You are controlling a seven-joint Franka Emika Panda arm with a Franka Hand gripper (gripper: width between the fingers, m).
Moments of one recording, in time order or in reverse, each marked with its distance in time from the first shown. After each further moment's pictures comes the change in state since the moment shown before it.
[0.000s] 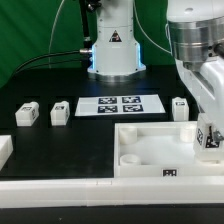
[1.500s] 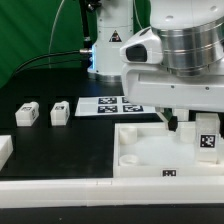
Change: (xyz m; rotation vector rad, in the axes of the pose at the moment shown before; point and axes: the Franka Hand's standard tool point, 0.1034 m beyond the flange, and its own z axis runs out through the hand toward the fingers) arm 0.020 0.004 0.001 -0.053 -0.035 -1.140
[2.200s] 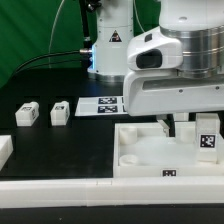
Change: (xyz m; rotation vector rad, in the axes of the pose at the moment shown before) arm -0.004 -0.002 0.005 -0.062 0.008 -0.271
